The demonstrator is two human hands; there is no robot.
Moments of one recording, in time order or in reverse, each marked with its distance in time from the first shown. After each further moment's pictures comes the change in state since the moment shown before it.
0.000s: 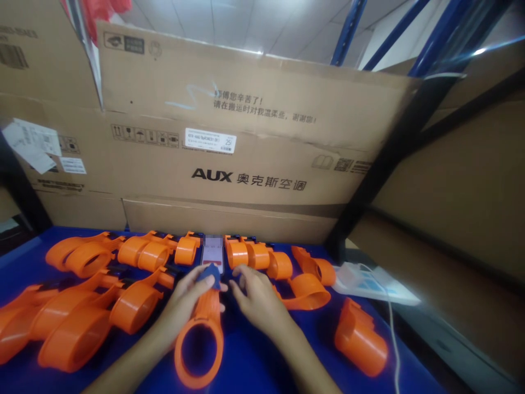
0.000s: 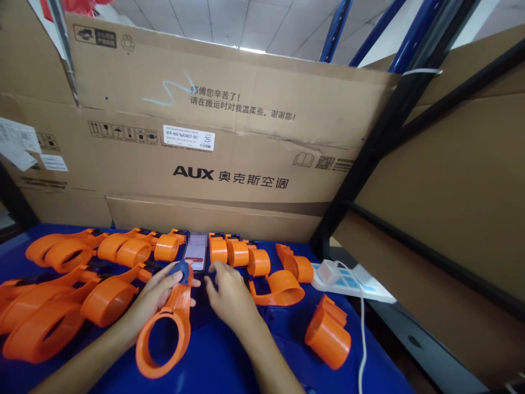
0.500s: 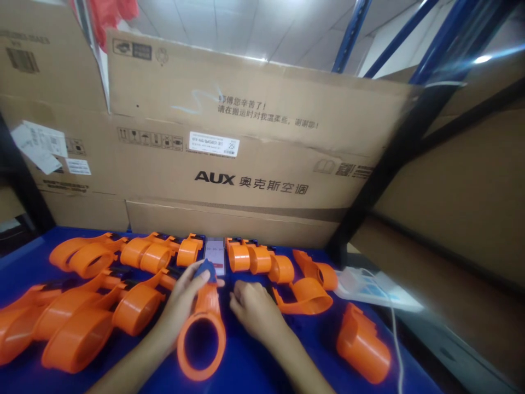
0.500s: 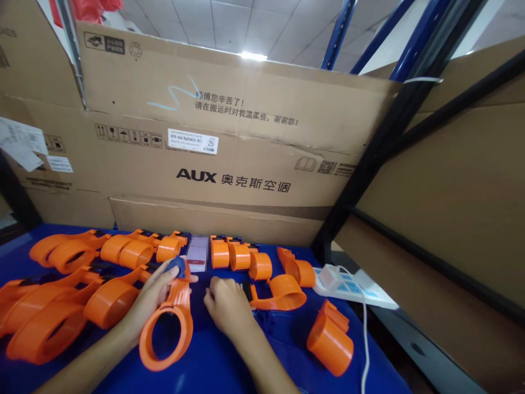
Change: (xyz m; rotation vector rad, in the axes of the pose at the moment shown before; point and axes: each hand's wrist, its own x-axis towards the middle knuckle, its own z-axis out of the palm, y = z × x) left_hand 0.003 0.002 -0.001 -0.090 0.142 0.088; right_hand -0.001 -0.002 0.013 -0.196 -0.085 0.127
